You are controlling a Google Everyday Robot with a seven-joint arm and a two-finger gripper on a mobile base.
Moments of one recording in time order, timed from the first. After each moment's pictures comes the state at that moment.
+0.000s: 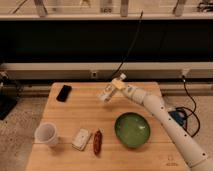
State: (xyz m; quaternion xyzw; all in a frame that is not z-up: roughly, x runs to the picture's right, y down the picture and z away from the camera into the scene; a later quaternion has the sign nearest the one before) arm 0.079 -0.023 0.845 0.37 -0.22 -0.40 0.81
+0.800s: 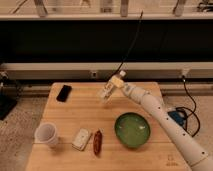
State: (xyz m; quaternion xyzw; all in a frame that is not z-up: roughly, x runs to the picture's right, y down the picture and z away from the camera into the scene) arm 0.076 -0.038 0.841 0.39 -0.19 -0.43 0.79
